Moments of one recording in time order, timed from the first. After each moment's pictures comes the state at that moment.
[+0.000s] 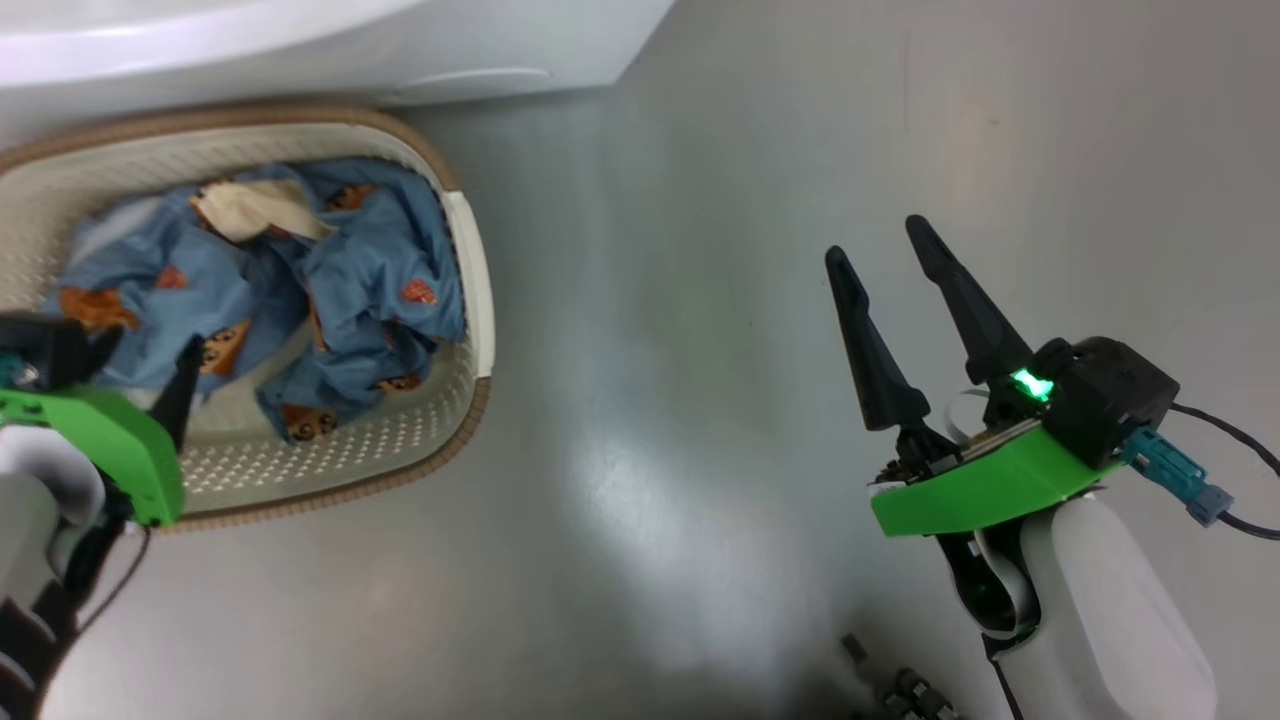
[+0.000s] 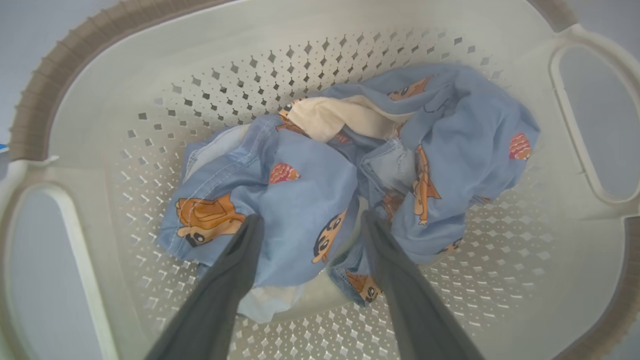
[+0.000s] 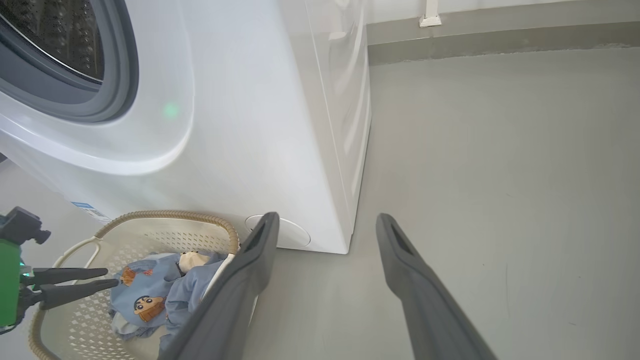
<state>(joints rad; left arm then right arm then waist) -0.89 0.49 -0.96 0.99 -0.91 -0.13 -0.26 -0.40 -0.08 0.19 0.08 0.29 0.13 -0.25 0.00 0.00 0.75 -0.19</state>
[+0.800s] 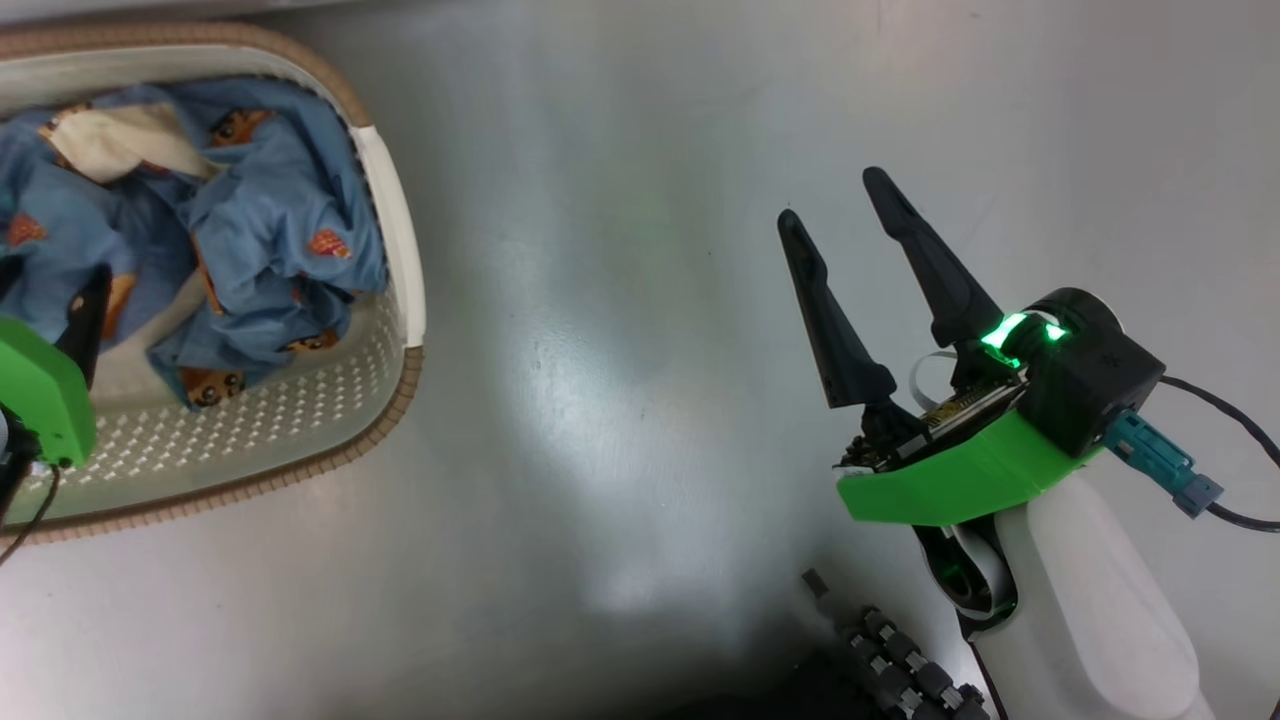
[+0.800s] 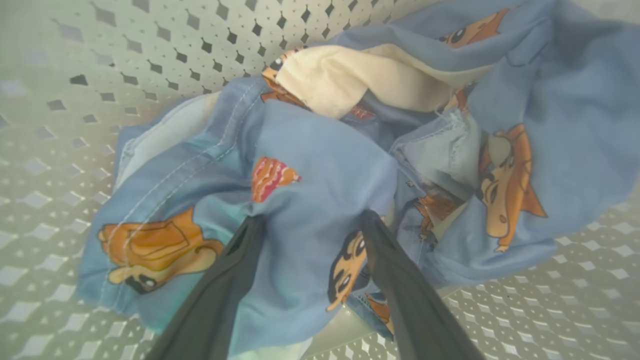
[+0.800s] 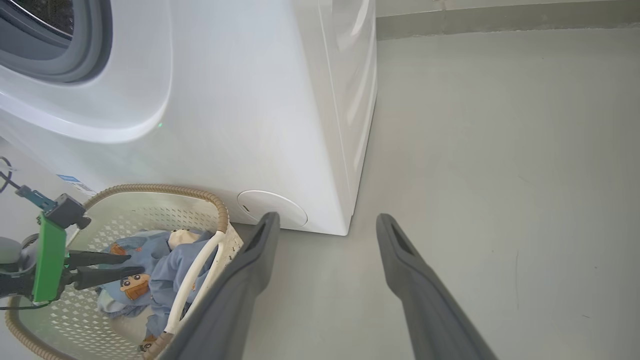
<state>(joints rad) -1.08 0.57 -1.22 1.05 -1.08 -0.13 -0.26 -0.45 -0.06 0.25 0.03 0.27 0.13 -0.26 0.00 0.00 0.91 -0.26</state>
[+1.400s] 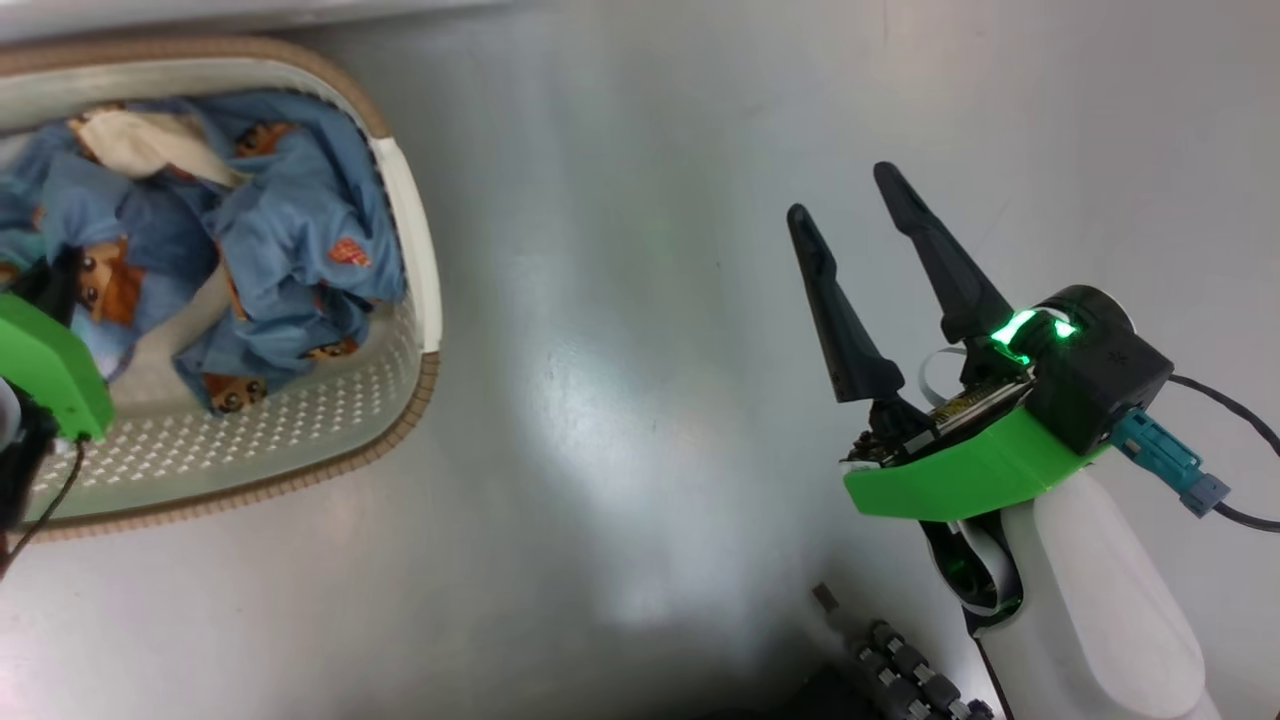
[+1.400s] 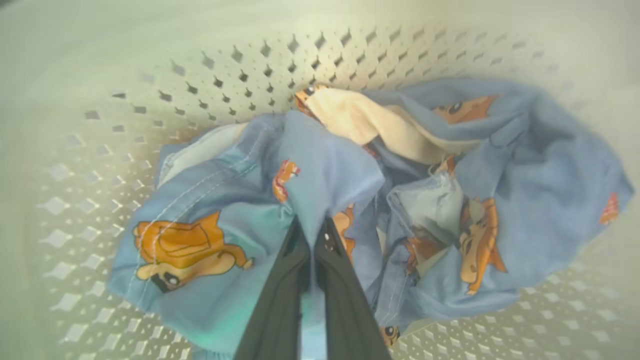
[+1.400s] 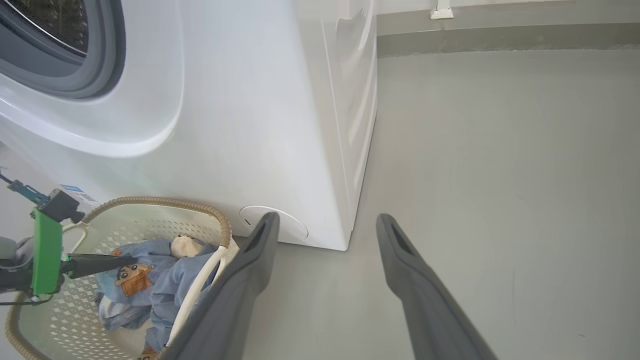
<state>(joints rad) -1.10 0.54 -1.23 1.08 -1.21 -0.13 -0.25 -0.45 -0.06 0.24 0.02 0.26 0.13 -0.26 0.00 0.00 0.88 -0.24</state>
